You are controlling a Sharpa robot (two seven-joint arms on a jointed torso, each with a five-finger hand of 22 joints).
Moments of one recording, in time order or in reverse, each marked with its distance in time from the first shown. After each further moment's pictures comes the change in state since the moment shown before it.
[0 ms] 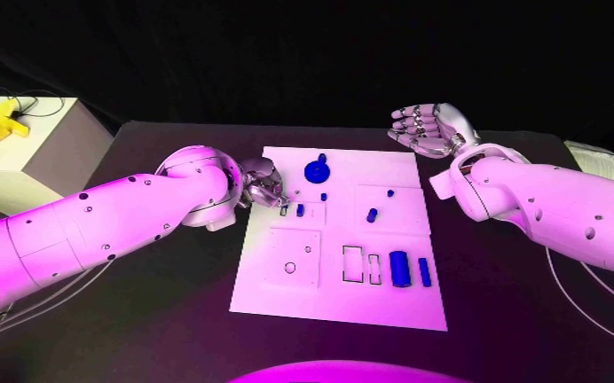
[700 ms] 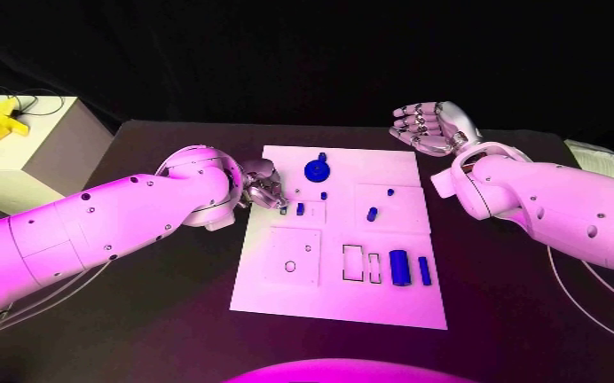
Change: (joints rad) left arm 0.000 0.004 -0.006 -0.005 -0.026 0.020 -0.001; left_hand 0.002 0.002 0.000 0.000 0.005 0.004 0.000 -0.003 0.007 0.000 0.000 0.000 0.000 0.000 0.000 0.000 0.000 0.000 0.000 0.000 0.000 0.001; right arm 0.001 -0.004 0.000 -0.001 0.008 0.002 0.001; right_hand -0.005 0.005 0.000 0.000 0.000 0.000 0.000 0.000 -0.001 0.003 0.003 -0.008 0.000 0.000 0.000 0.000 -0.005 0.000 0.000 0.000 0.000 -0.005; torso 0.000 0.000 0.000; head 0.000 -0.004
